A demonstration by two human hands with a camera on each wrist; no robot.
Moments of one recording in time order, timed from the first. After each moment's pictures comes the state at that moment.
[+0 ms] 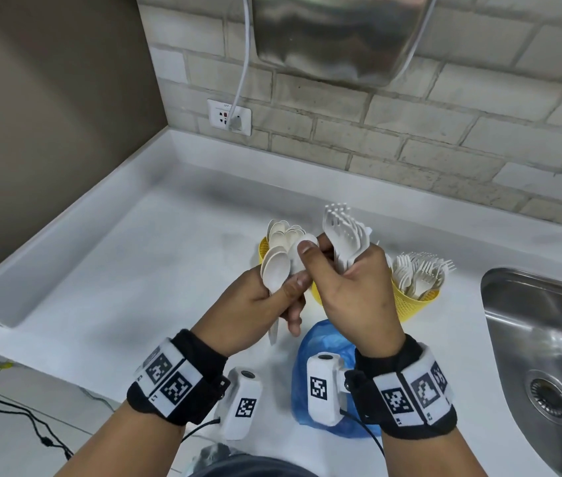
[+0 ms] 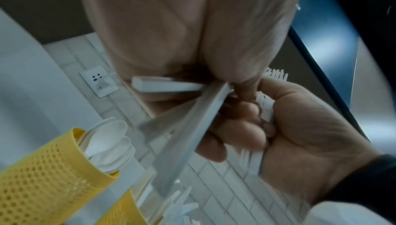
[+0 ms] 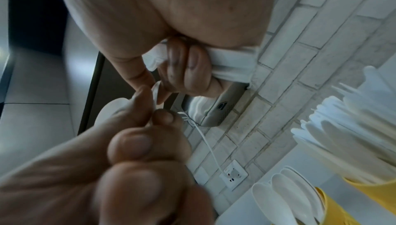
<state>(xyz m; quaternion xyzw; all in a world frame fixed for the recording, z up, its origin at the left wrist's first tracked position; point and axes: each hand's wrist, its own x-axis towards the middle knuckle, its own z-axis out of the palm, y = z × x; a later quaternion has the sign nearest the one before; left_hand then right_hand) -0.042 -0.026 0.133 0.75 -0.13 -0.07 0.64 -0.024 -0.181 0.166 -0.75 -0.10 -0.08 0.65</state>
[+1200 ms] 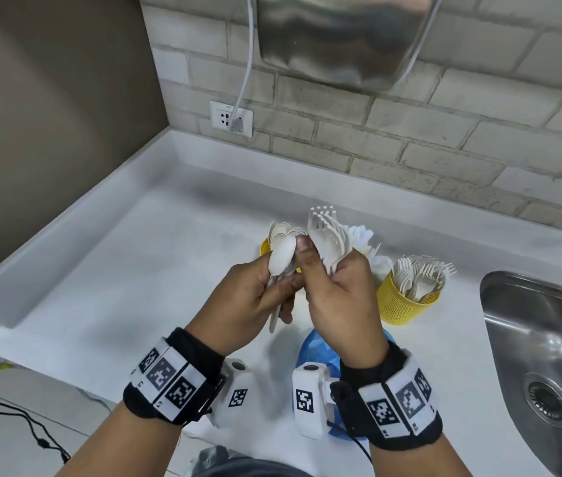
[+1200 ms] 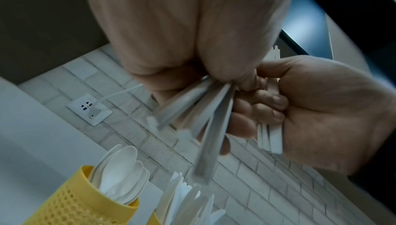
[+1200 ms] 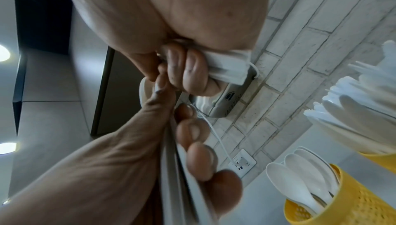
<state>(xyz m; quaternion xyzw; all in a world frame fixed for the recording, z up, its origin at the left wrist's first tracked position) -0.037 -0.019 0.136 0.80 -0.18 0.04 0.58 -0.032 -0.162 0.165 -0.74 -0.14 -0.06 0.65</state>
